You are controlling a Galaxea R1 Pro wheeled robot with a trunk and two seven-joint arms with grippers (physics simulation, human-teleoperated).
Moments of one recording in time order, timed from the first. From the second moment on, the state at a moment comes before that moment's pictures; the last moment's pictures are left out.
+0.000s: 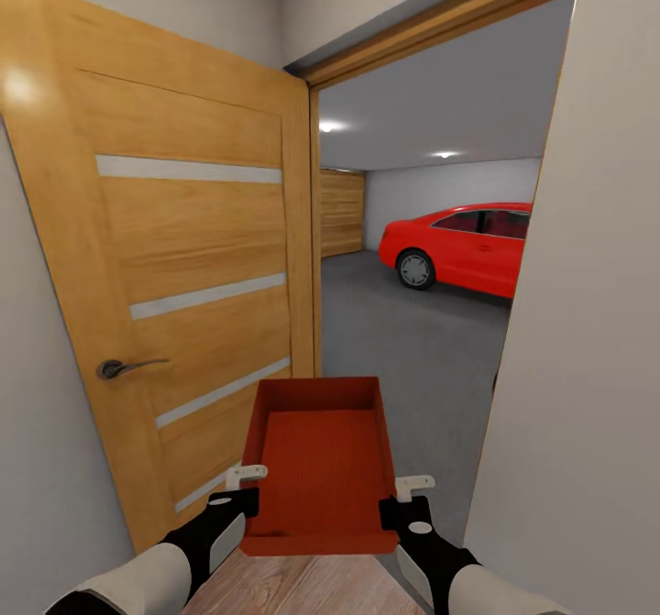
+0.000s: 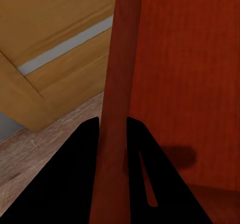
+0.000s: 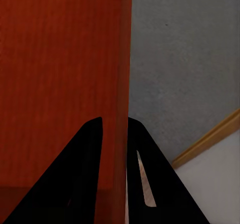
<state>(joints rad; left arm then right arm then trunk) -0.68 -0.07 -0.36 -0.21 0.44 0.07 0.27 -0.65 0.16 0.10 -0.14 0.03 -0.11 -0.21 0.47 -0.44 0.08</state>
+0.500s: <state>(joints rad) -0.68 -0.08 -0.23 -0.21 0.28 0.10 0.27 -0.65 0.16 0.15 -0.13 -0.03 -0.11 -0.22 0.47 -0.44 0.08</state>
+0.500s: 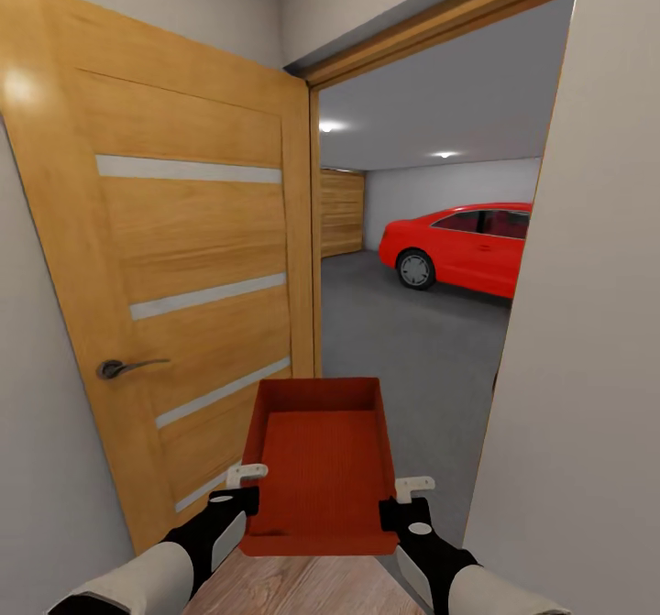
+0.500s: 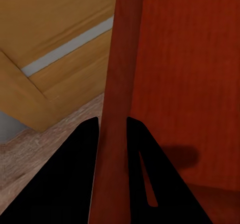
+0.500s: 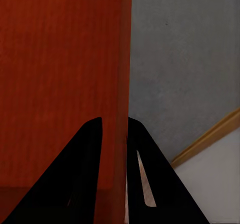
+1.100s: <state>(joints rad) -0.69 -0.08 -0.23 -0.21 0.28 0.10 0.26 -0.65 0.16 0.15 -0.13 -0.03 -0.11 -0.22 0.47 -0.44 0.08</state>
